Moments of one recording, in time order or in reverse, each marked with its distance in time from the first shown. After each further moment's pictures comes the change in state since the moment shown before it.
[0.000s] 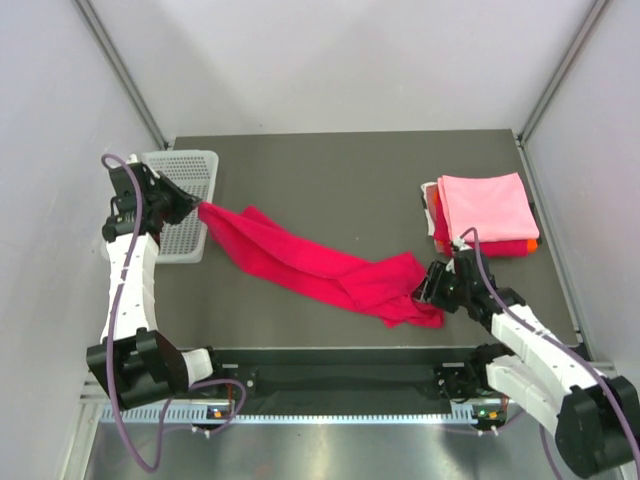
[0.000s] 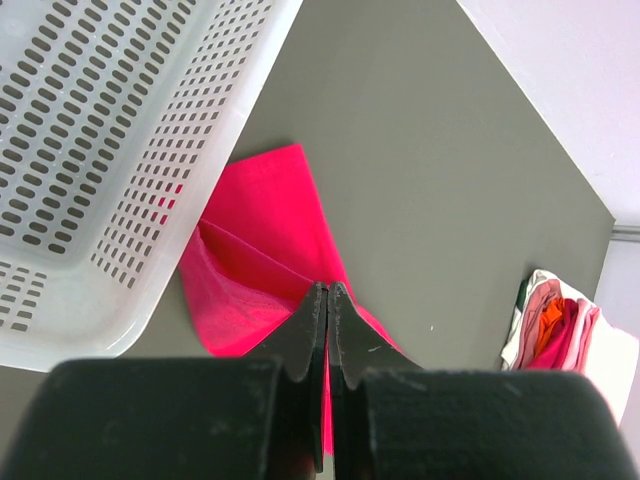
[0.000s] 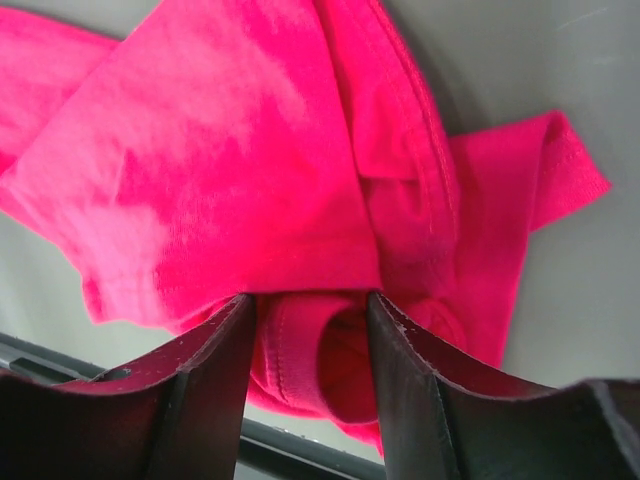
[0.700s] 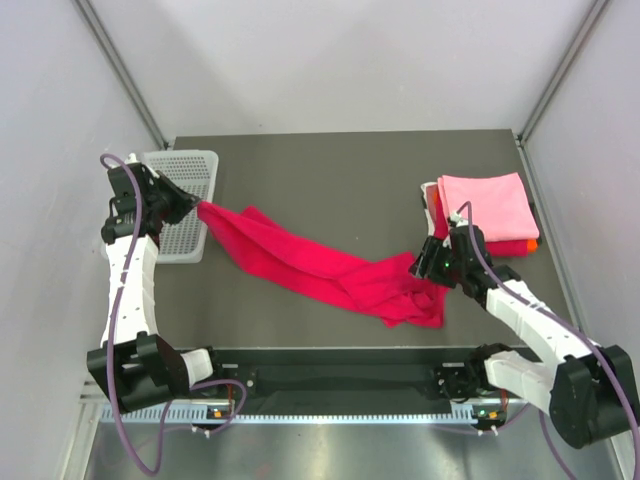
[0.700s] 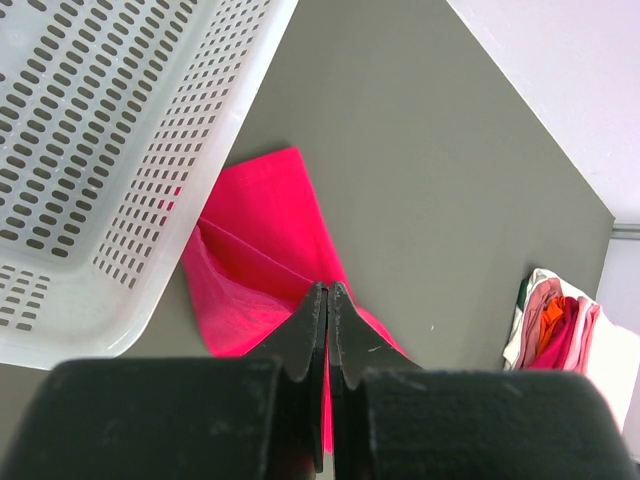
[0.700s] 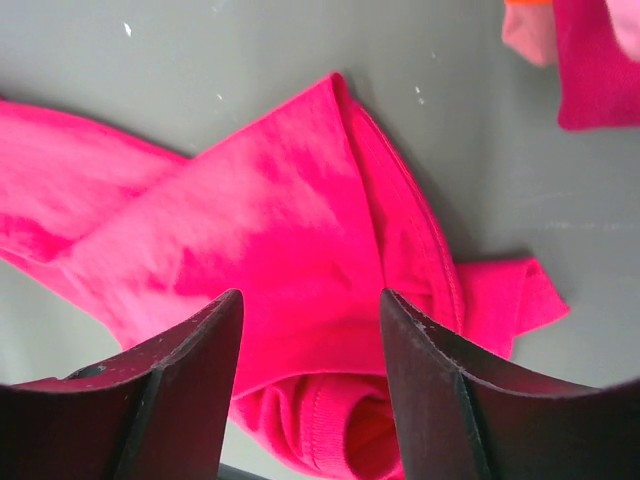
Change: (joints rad) left arm 0.000 -0.018 0.000 0.000 0.000 0.011; right arm -0.001 0.191 0.178 0.060 0.085 -0.066
